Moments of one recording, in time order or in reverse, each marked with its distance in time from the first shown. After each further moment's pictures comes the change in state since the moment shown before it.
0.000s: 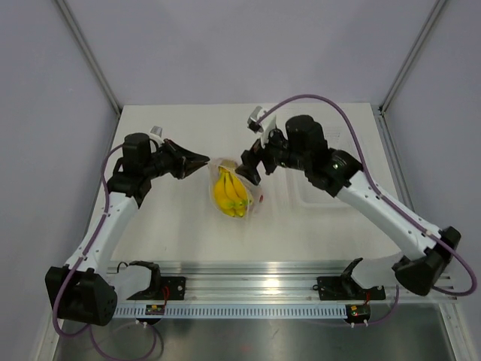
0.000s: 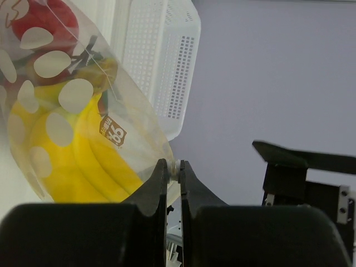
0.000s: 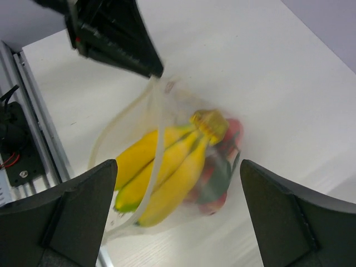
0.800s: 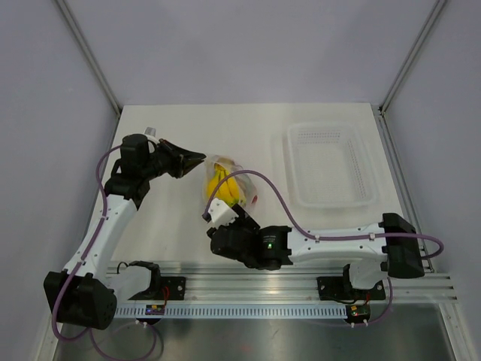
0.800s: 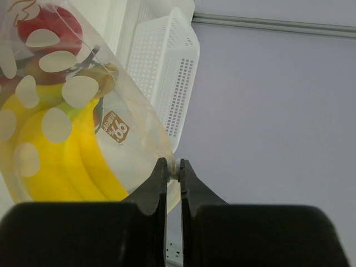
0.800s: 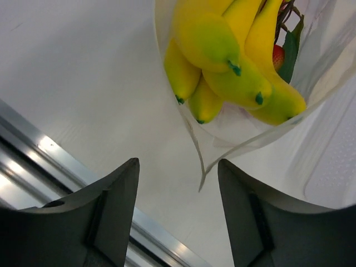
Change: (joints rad) left arm 0.002 -0.037 0.001 -0.016 -0.101 -0.052; right arm 0.745 0.054 -0.362 -0.020 1.048 0.445
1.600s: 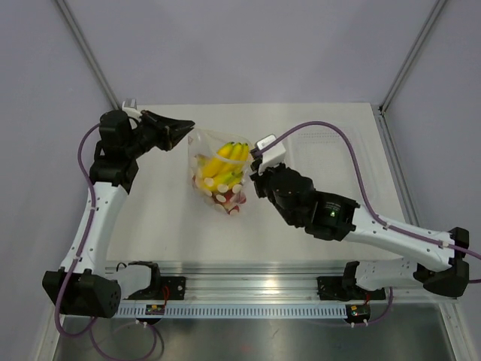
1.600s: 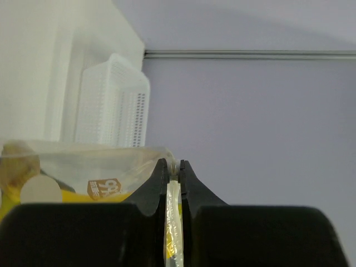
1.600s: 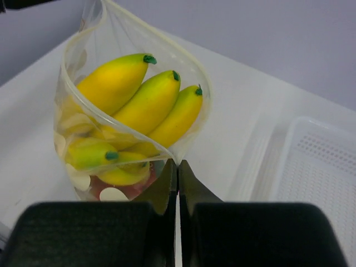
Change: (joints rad) left arm 0.071 0.080 0.252 0.000 0.006 -0.048; right arm -0.252 -0.271 0.069 0.231 0.002 -0.251
